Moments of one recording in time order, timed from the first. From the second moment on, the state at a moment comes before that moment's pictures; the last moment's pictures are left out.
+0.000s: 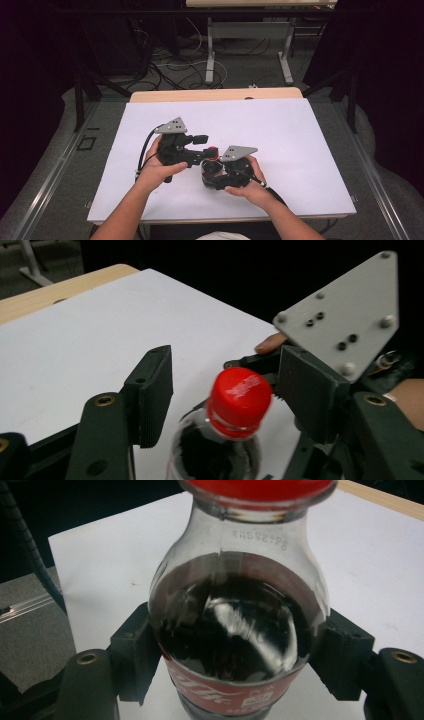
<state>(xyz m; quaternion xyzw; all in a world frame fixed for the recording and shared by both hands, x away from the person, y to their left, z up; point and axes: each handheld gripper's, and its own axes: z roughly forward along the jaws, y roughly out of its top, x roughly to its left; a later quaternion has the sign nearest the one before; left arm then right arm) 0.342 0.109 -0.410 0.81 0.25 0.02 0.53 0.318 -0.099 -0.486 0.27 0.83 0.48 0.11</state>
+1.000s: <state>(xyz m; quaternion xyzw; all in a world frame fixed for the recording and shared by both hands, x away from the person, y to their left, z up) 0.312 0.079 -0.399 0.78 0.32 0.14 0.52 0.318 -0.099 -0.489 0.28 0.83 0.46 0.12</state>
